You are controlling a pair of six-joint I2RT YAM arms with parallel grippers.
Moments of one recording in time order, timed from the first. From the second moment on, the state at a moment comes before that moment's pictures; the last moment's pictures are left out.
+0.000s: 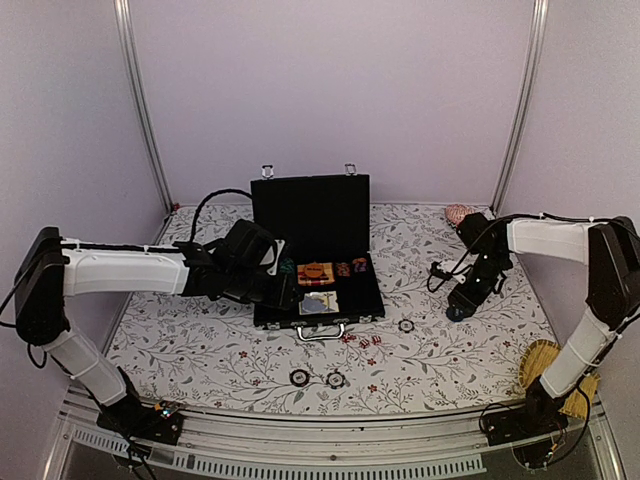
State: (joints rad) left arm -0.84 1.58 0.99 -0.23 0.02 -0.51; right arm 0.32 1.64 1.07 -0.88 -0.07 -0.44
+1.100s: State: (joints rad) left arm -0.84 1.59 1.00 -0.23 0.03 -0.51; right arm 0.32 1.83 1.13 -0.82 0.00 -0.44
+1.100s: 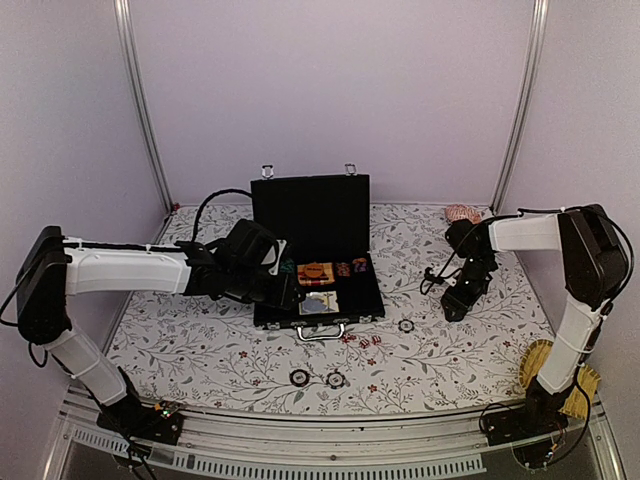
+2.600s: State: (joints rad) left arm -0.83 1.43 0.91 -0.27 -0.08 -0.53; right arm 0.74 1.94 1.70 -0.96 -0.04 -0.47
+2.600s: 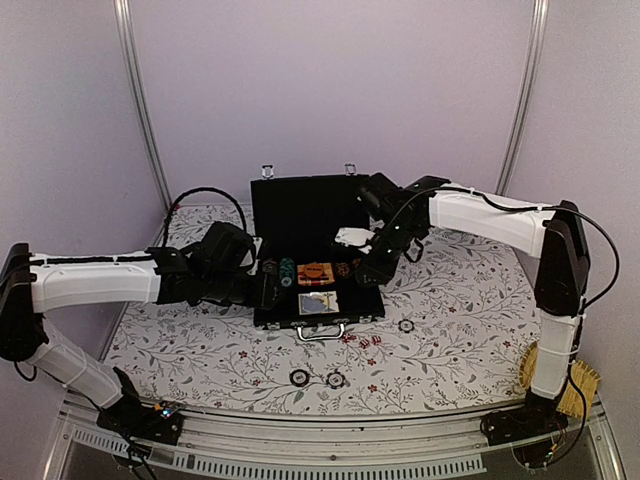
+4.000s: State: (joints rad) left arm -0.82 1.29 0.78 -0.27 -0.12 -0.59; right arm 0.90 2.39 2.12 -0.95 -0.12 -0.48
